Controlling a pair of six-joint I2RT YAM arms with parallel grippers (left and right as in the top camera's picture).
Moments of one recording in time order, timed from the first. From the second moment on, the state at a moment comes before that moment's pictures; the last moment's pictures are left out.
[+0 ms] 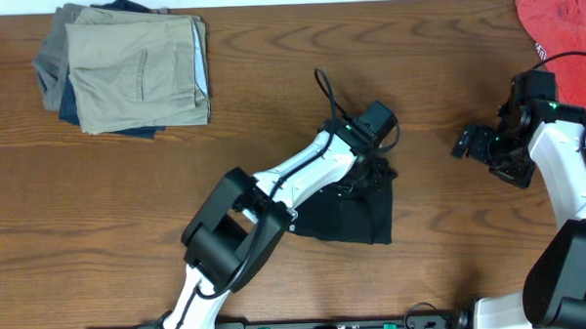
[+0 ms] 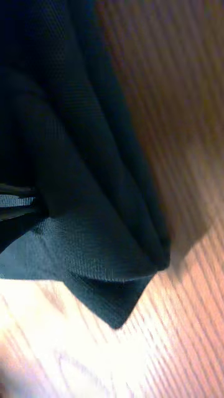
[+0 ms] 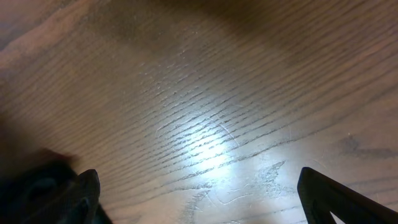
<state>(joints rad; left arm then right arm) -0.81 2.15 1.56 -0.74 0.30 -0.53 -0.21 1.63 1.16 -0.96 -0.06 0.33</state>
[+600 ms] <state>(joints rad) -0.79 1.82 1.57 -0.97 0.34 -0.54 -0.21 1.63 1.16 -0.96 -0.06 0.33</state>
